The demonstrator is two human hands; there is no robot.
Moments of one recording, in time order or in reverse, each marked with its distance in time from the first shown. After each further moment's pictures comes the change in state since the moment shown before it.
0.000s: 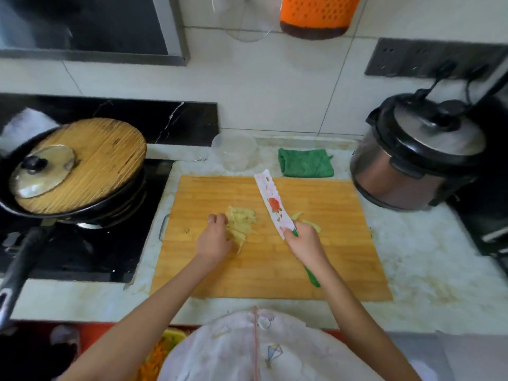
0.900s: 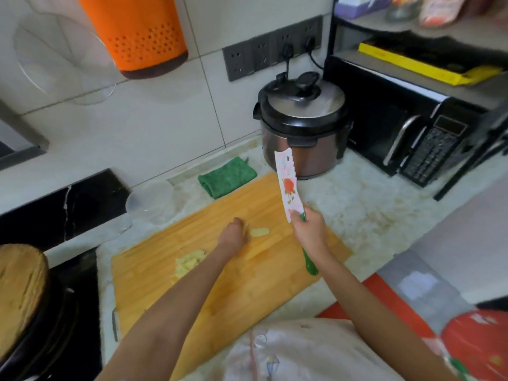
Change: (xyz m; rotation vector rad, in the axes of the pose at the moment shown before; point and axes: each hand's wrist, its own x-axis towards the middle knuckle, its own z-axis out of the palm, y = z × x) left_hand 0.083 0.150 0.050 0.227 -0.373 0.386; right_hand -0.021 0.039 -0.076 0.386 0.687 0.267
